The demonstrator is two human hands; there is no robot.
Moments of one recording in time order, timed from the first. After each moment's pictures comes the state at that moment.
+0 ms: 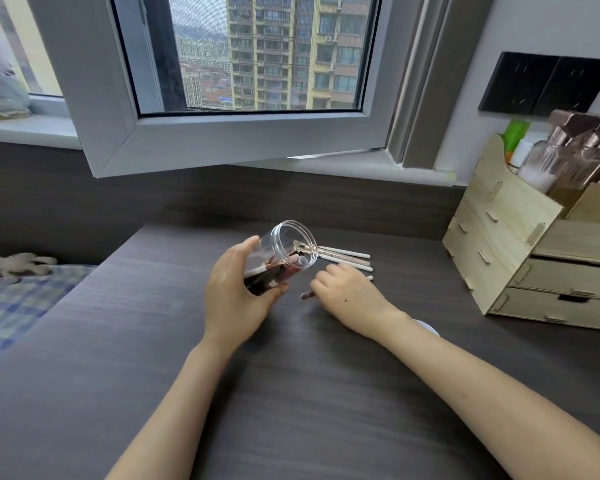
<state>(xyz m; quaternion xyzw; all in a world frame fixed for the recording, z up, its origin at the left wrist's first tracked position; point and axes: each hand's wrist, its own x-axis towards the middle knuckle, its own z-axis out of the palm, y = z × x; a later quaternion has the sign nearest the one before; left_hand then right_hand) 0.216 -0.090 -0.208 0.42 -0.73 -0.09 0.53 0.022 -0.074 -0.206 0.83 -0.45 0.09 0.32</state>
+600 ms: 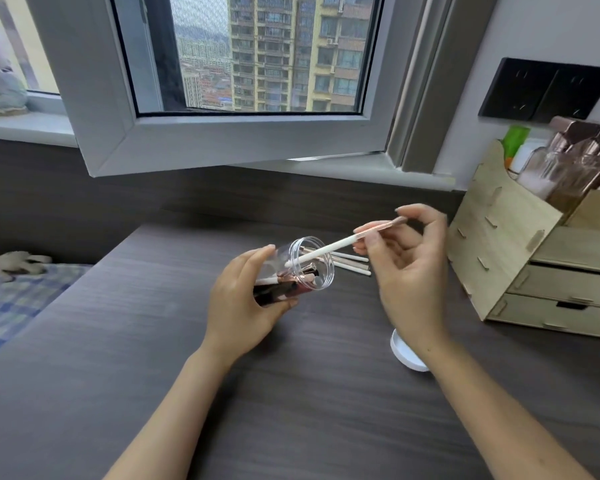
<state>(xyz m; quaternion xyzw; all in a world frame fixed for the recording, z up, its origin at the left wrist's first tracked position) 0.212 -0.085 -0.209 0.37 -0.77 -0.07 0.51 0.040 -0.001 -0.127 0.54 -0.44 0.71 -0.13</state>
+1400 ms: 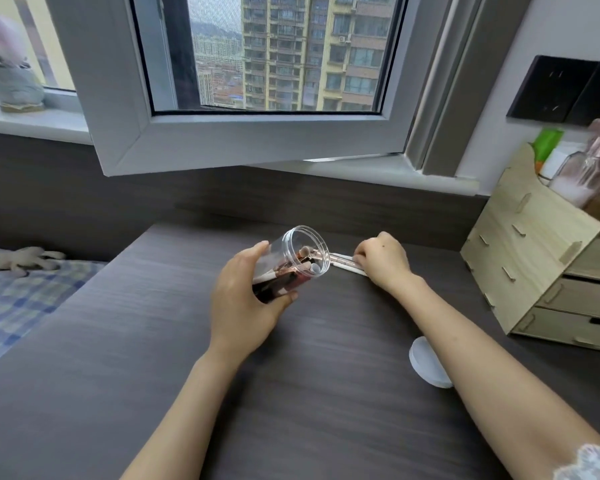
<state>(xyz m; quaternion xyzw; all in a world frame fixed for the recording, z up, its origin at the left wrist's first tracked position) 0.219 -0.095 -0.210 0.42 -0.72 -0.10 0.55 -0.023 -0.143 -0.187 0.64 -0.75 0.14 0.04</state>
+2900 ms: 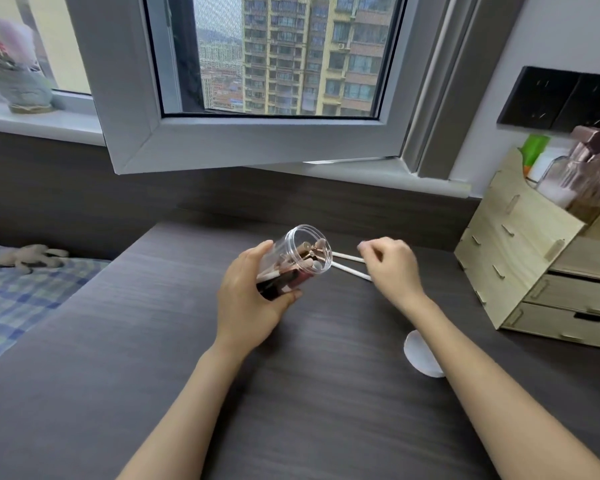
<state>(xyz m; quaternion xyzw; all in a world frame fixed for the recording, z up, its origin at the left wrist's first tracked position) 0.218 -0.088 -0.213 0.42 -0.71 -0.13 0.56 -0.007 -0.091 -0.180 0.60 -0.70 0.39 0.02</state>
